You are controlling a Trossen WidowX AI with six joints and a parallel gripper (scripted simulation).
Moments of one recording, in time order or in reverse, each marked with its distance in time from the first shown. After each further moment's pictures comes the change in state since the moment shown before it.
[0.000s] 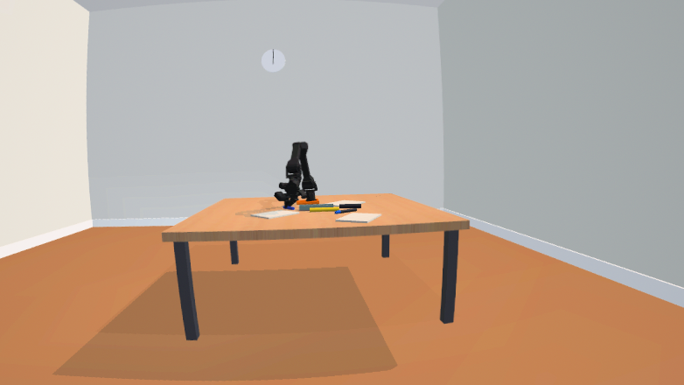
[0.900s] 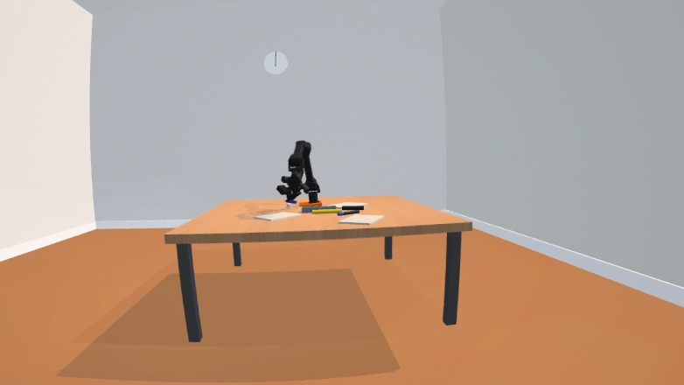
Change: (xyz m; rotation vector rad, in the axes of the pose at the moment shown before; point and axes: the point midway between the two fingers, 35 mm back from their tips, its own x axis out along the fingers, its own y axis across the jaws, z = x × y) arm -0.040 0.000 0.024 -0.007 -0.006 -0.001
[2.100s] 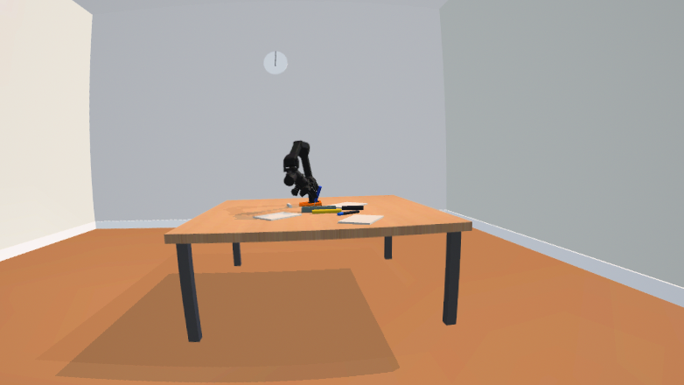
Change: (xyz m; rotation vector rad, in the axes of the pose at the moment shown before) arm -0.067 -0.079 -0.077 -0.779 1.028 -0.367
